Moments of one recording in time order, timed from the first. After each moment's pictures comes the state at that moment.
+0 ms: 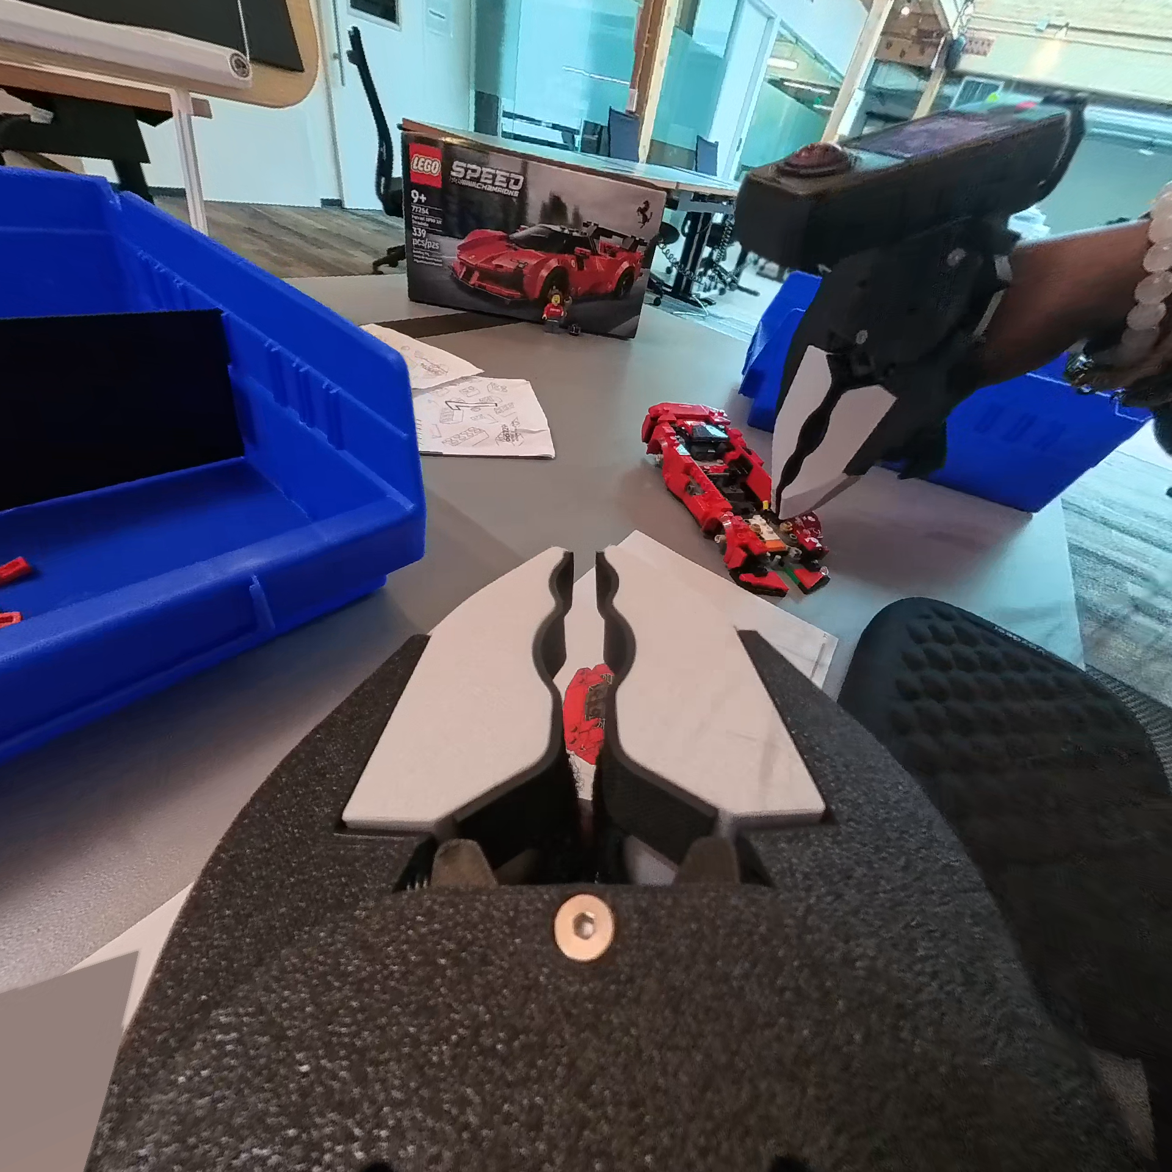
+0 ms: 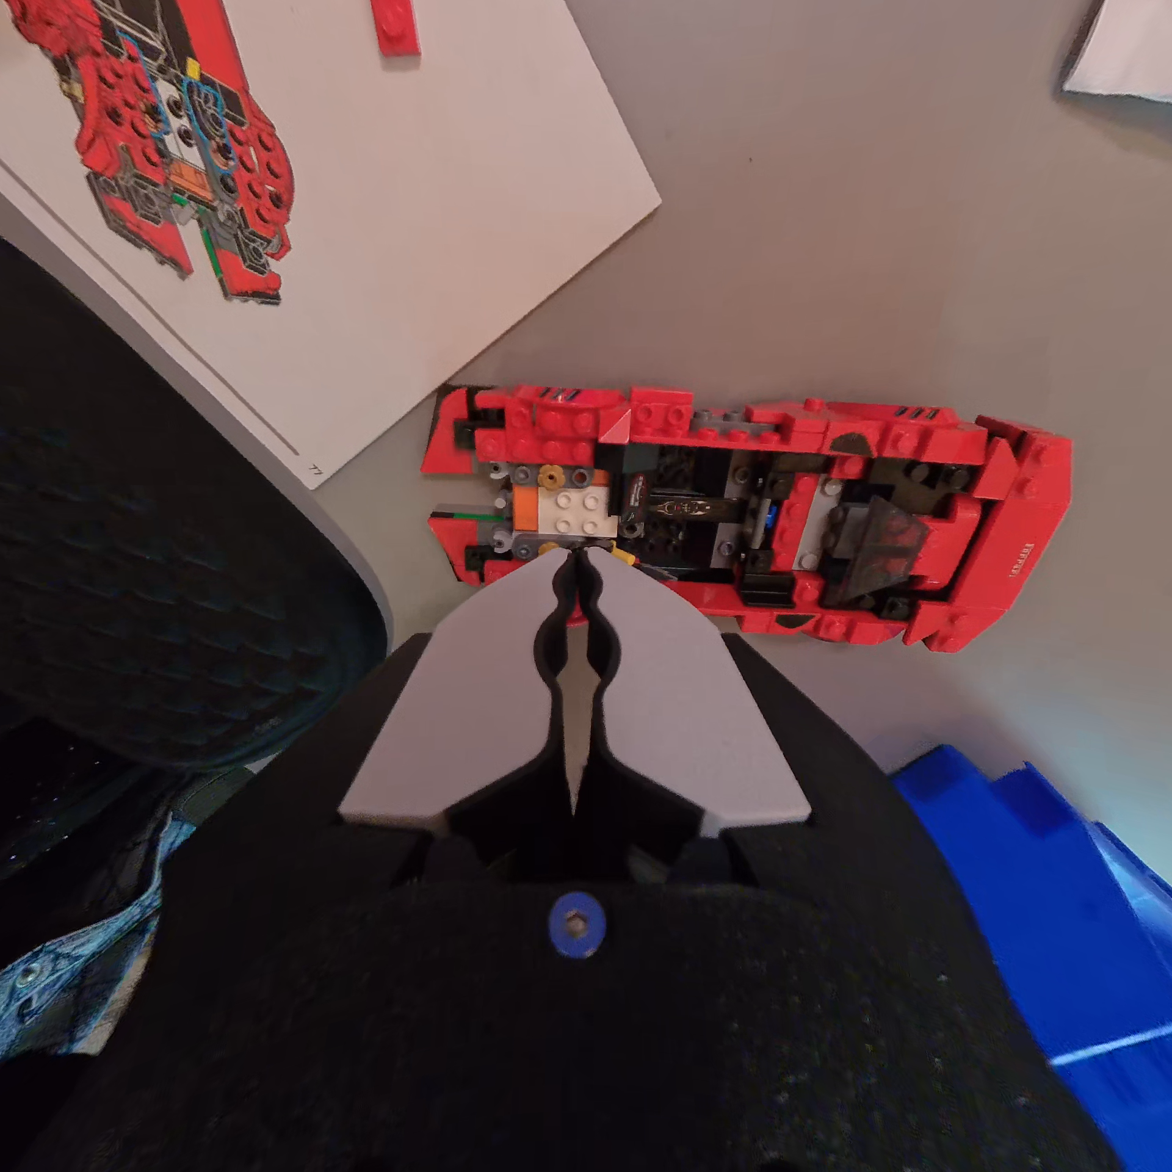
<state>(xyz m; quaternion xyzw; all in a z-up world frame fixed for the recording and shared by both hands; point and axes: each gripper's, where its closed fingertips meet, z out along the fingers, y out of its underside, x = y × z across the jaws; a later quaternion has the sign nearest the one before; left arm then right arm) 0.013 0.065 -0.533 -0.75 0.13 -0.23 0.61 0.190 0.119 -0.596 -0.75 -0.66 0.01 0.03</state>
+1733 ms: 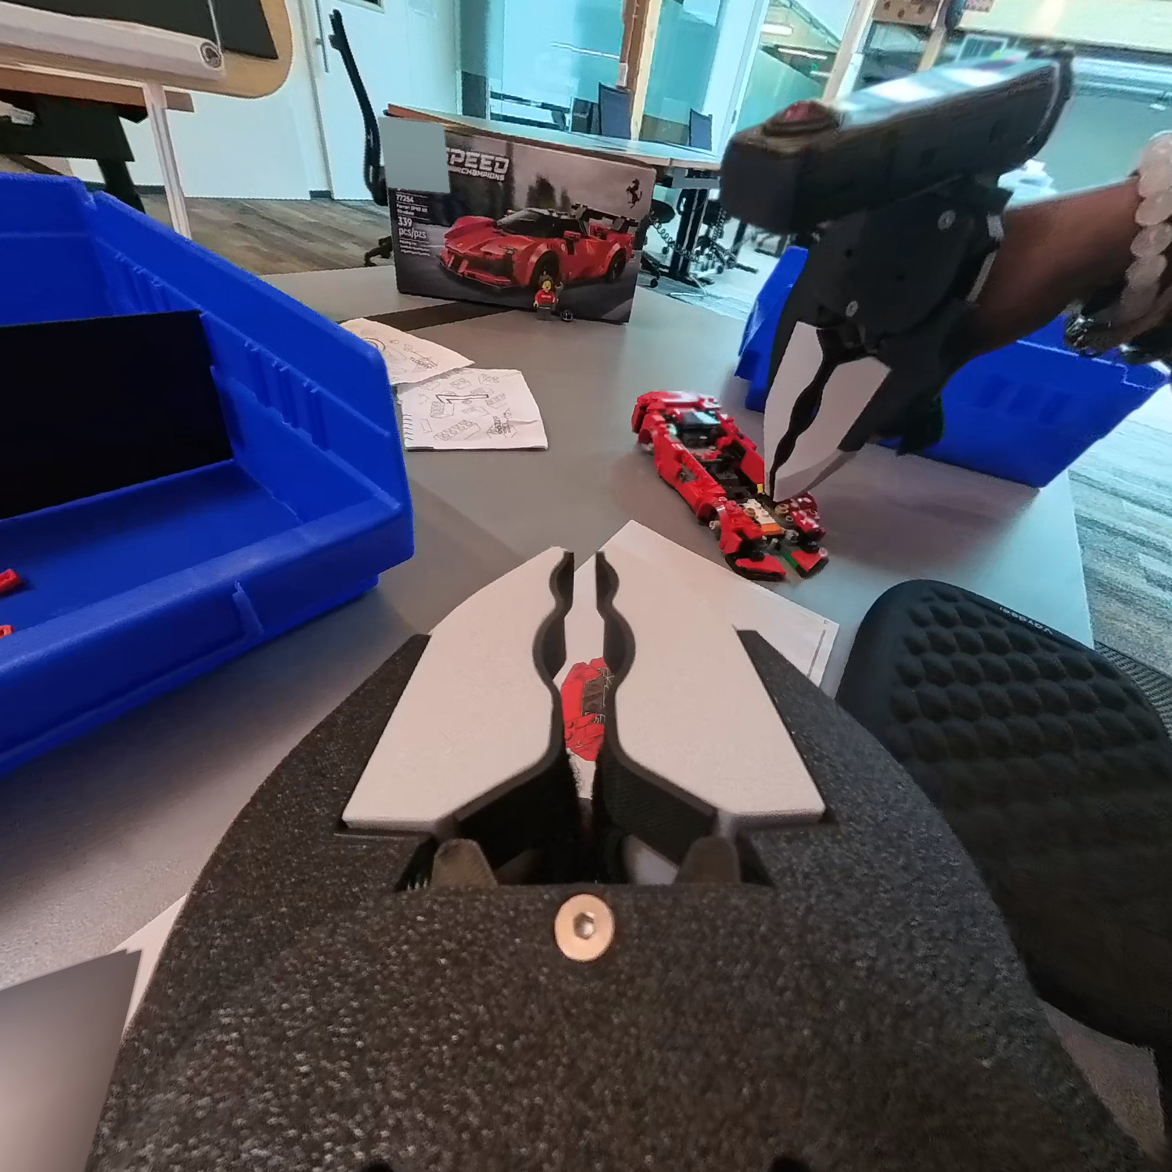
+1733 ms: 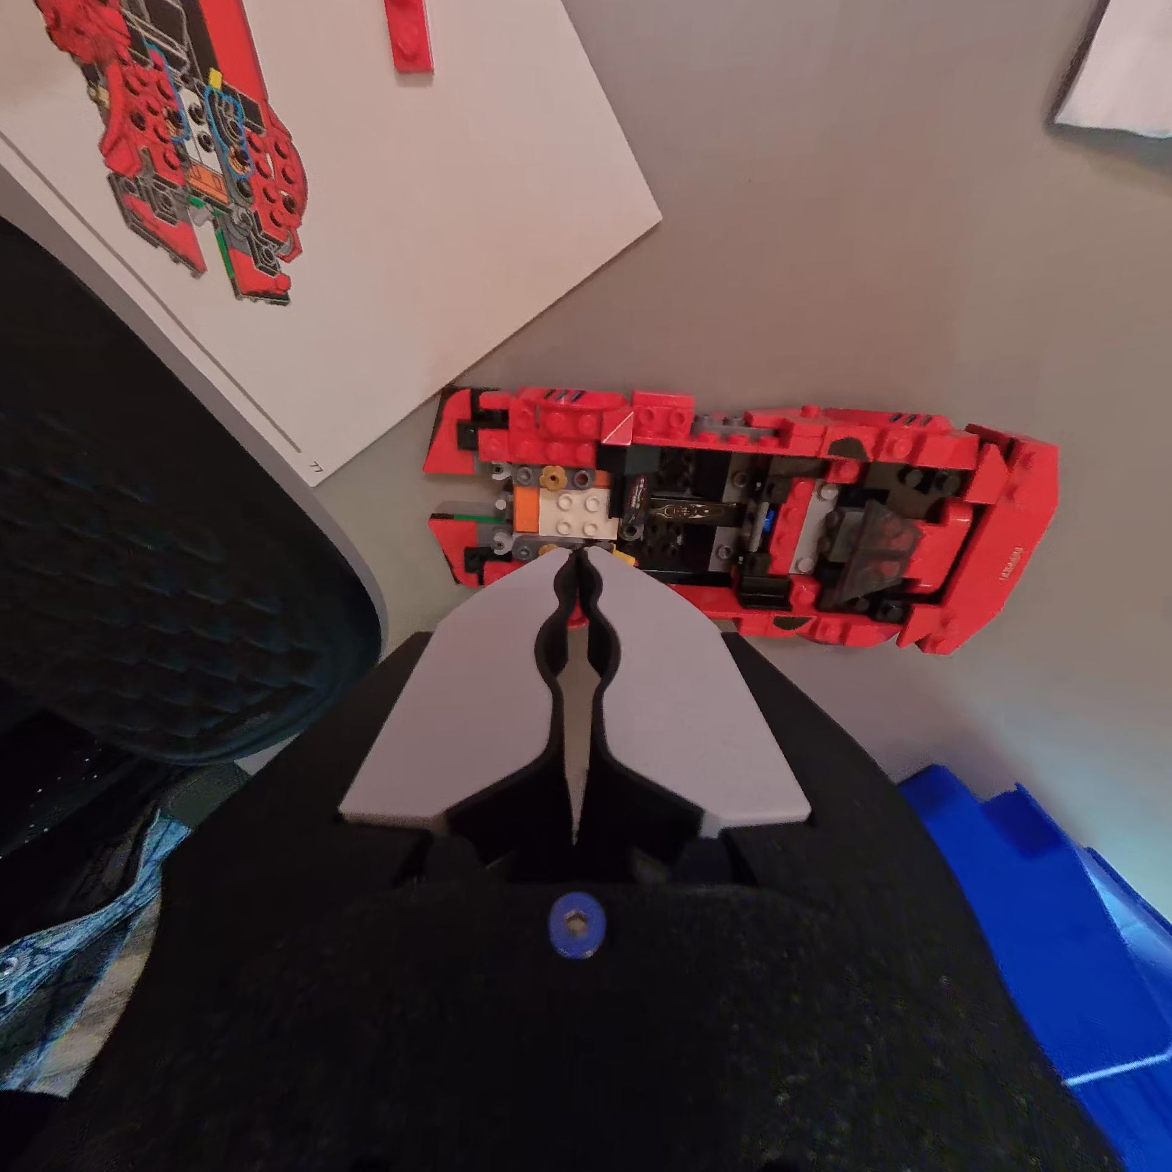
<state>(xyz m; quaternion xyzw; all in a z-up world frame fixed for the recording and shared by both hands) 0.018 0.062 -0.534 -0.75 0.15 -0.22 0.60 0.188 0.121 -0.595 -0.74 -0.67 0.03 0.03</state>
